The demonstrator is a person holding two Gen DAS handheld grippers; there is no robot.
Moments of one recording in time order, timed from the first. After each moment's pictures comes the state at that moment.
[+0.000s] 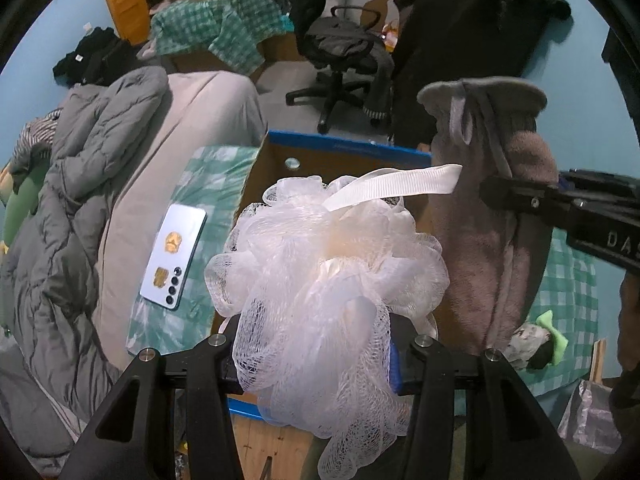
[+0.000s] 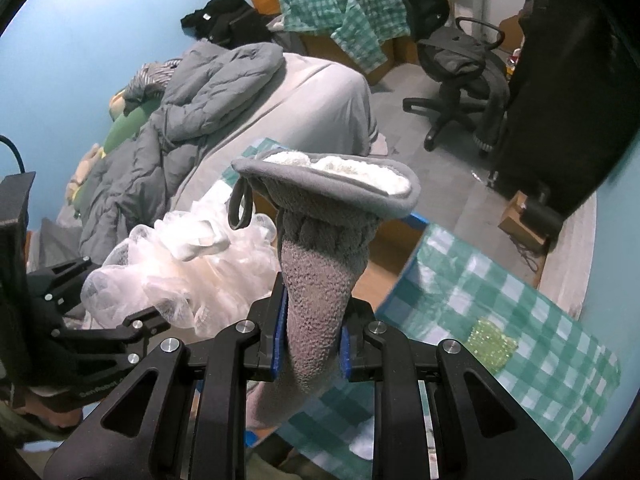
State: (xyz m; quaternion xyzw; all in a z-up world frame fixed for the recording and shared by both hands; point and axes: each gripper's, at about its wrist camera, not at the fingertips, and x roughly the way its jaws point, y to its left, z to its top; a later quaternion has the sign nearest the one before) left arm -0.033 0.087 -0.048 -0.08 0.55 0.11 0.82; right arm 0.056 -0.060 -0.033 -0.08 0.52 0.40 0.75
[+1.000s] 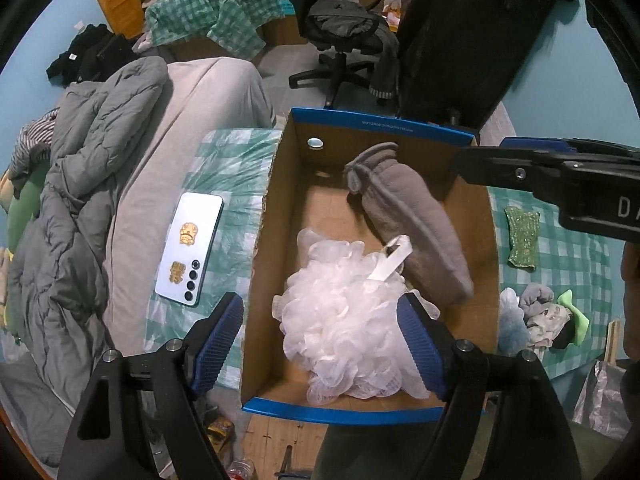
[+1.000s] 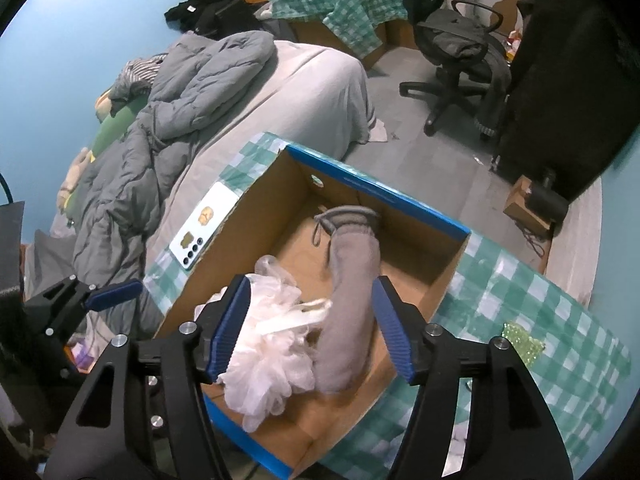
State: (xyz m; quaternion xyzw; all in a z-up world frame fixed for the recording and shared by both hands) left arm -0.034 0.114 -0.062 -0.06 0.58 0.11 0.81; right arm 0.061 -0.012 -0.047 -0.08 0.54 0.37 0.75
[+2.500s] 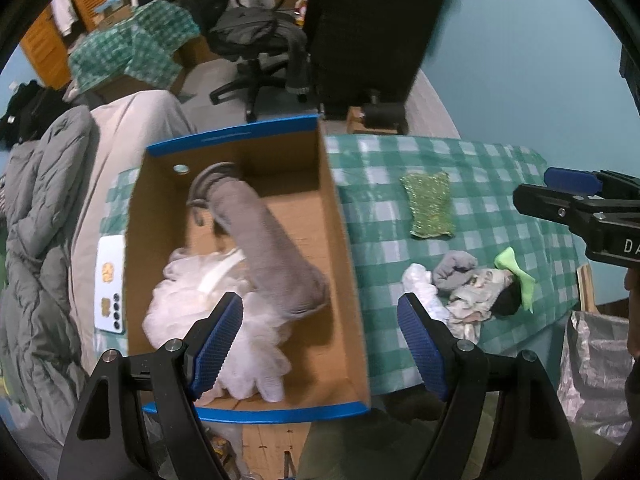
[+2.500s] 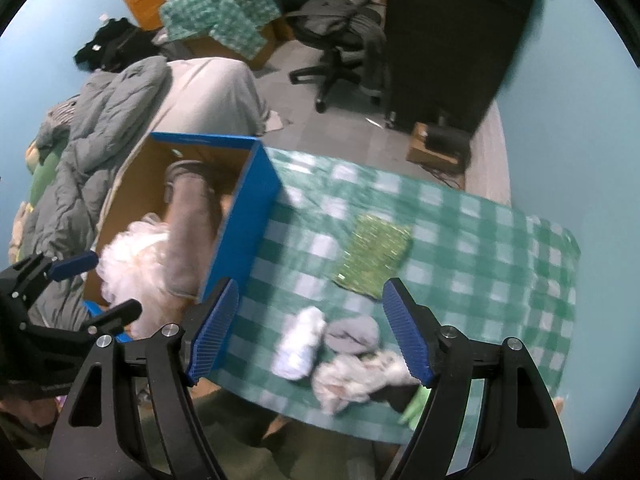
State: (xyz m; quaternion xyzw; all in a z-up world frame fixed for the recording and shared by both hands) left arm -0.016 -0.019 -0.055 -0.01 0.58 -0.01 0.81; right arm 0.033 -0.202 -0.045 -0.04 0.57 0.21 0.79
